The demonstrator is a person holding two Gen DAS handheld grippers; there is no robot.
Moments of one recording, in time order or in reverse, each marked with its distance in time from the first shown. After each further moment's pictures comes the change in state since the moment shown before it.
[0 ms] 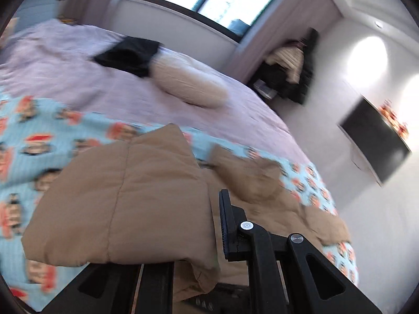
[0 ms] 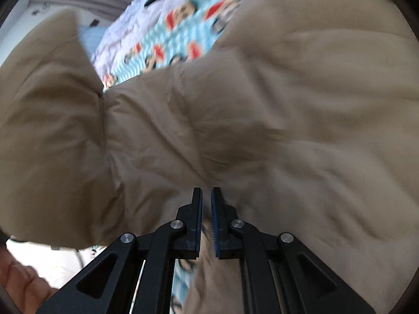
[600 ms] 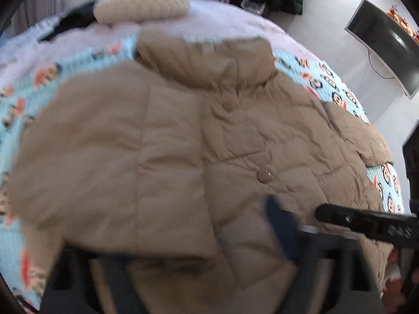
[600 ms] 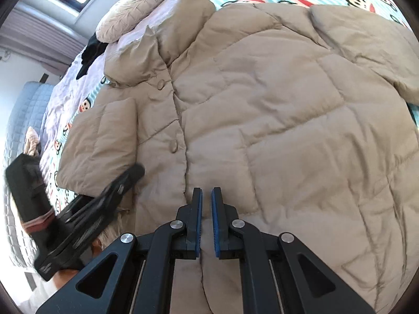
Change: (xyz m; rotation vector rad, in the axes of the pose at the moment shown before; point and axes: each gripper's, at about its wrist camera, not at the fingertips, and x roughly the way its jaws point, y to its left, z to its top) left arm 0.129 -0.116 -0.118 0.256 0.313 0.210; right arm -0.182 -0.145 -0.032 0.150 -0.208 -0.307
